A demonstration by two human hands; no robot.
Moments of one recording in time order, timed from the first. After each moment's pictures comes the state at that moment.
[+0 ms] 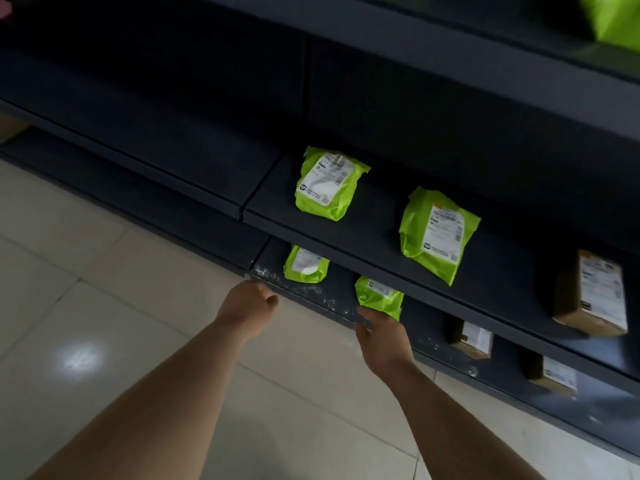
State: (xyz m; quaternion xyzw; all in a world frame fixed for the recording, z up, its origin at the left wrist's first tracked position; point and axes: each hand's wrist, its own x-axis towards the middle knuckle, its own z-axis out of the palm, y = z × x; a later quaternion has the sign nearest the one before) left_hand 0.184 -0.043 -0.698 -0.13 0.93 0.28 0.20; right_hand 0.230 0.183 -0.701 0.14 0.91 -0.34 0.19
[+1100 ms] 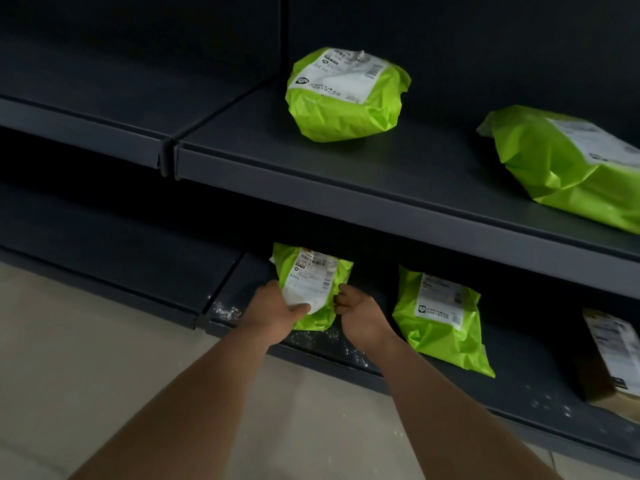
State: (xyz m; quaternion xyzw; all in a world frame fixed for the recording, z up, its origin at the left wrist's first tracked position) left_hand 0.024 -0.019 -1.023 -0.04 0.91 0.39 0.12; right_hand 0.045 0.143 -1.030 0.13 0.80 -0.58 0.10
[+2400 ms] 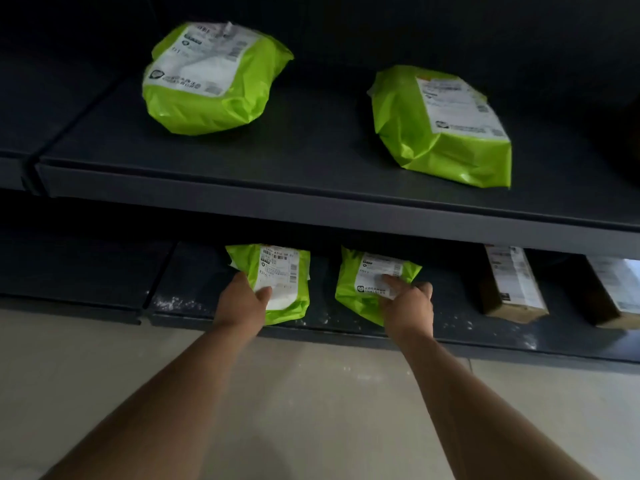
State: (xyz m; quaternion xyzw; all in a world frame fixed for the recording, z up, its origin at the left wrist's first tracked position) left_hand 0.060 0.043 -0.995 -0.07 0.92 0.36 0.12; right_hand 0.137 0.272 -0.999 0.37 0.88 -0.31 0.01
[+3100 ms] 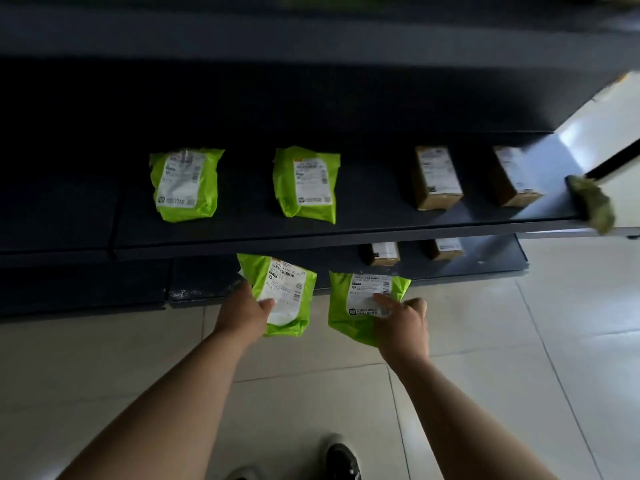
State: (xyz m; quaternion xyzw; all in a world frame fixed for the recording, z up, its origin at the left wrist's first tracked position) left_hand 0.202 0.074 -0.689 0.01 0.92 0.26 0.28; right_hand 0.343 0.264 -0.697 0.45 0.85 -0.28 0.05
